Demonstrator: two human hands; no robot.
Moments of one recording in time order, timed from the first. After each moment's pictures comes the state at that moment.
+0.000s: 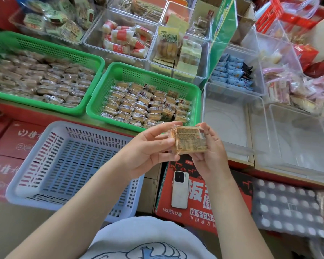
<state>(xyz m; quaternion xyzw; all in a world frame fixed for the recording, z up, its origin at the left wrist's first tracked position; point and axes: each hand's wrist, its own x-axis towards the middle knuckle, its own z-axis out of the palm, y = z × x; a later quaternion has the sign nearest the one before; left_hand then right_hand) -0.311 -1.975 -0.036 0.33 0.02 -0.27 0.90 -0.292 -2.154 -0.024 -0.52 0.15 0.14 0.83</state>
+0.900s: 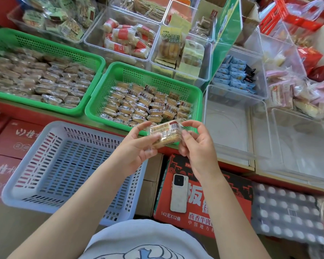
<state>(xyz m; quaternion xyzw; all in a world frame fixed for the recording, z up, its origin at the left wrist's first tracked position) -0.291 -1.962 -0.067 0.38 0.23 -0.19 0.88 -0.273 -2.138 -0.040 -0.70 0.06 0.11 0.70</state>
